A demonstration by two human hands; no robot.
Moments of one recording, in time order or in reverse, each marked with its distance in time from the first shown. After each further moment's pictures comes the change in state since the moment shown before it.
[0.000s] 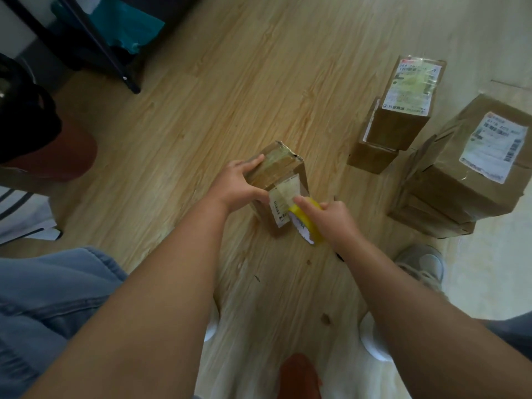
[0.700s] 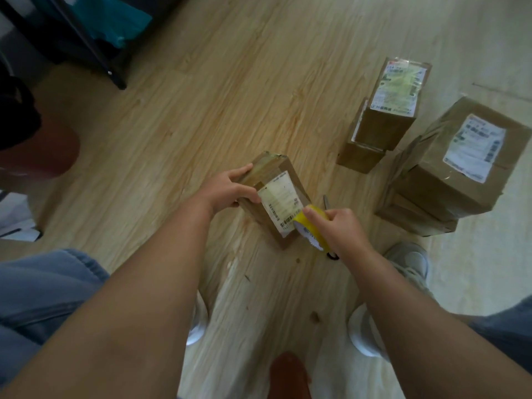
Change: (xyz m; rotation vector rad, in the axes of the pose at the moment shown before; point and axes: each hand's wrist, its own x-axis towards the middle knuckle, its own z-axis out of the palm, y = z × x) left_hand 0.001 -0.006 0.003 -0.339 -0.164 -0.158; right_hand -0.011 0.028 -0.019 -0.072 0.107 -0.080
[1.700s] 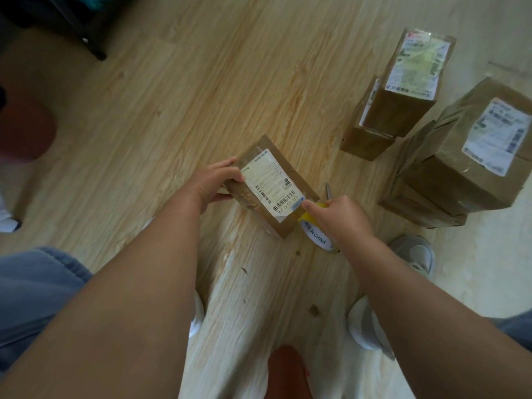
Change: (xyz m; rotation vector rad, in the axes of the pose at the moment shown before) left_hand 0.029 -0.030 -0.004 -0.349 0.037 -0.105; right_hand 0.024 -0.006 0.006 -0.358 -0.024 0.131
